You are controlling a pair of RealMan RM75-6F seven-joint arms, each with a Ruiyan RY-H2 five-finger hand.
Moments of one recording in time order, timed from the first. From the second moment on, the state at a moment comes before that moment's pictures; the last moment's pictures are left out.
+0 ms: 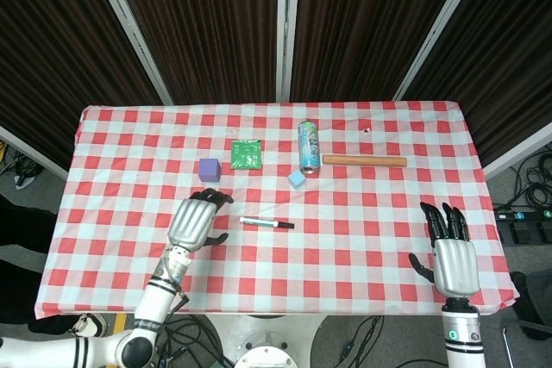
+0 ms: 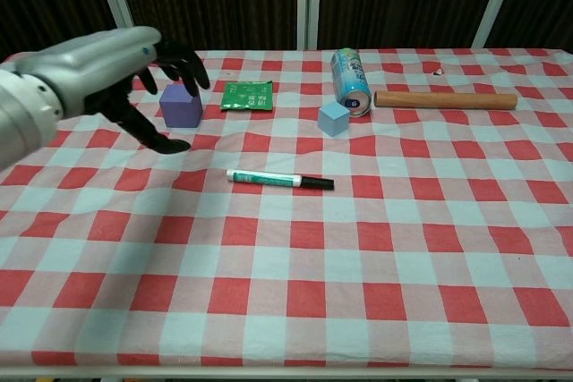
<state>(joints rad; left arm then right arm) -0.53 -1.71 -0.30 -1.79 1.05 1.13 0.75 0.07 -1.42 0.12 -1.75 -1.51 1.53 -0.37</state>
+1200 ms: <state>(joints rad) -0.85 -2.01 -0.28 -1.31 0.78 1.09 0.90 0.07 -1.42 0.11 -1.70 -1.45 1.52 -0.32</state>
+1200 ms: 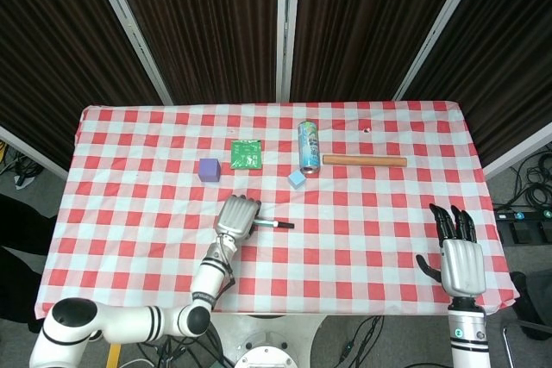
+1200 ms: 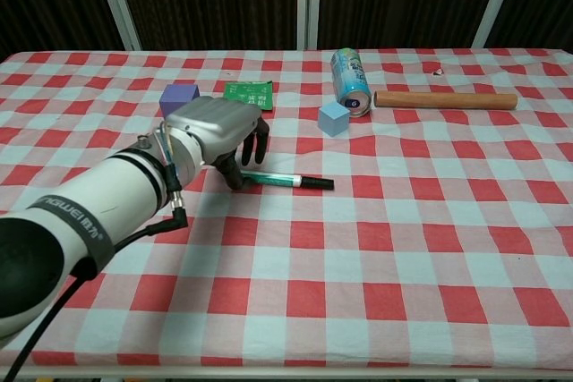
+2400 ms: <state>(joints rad) -0.89 -2.02 -0.26 -1.29 0.79 1.12 0.91 0.08 -1.43 0.11 -1.68 -1.44 1.52 -0.30</state>
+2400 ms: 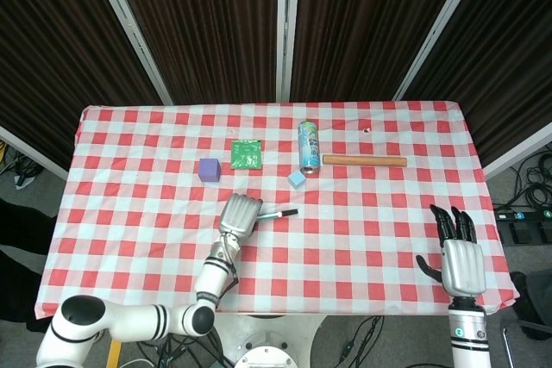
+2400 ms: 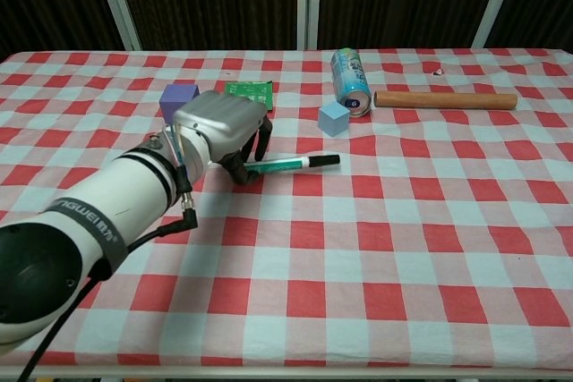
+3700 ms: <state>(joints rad) -1.03 -1.89 -0.35 -1.58 0.77 1.17 0.98 0.52 -1.62 0.26 -1.61 -1.31 1.15 -0.54</state>
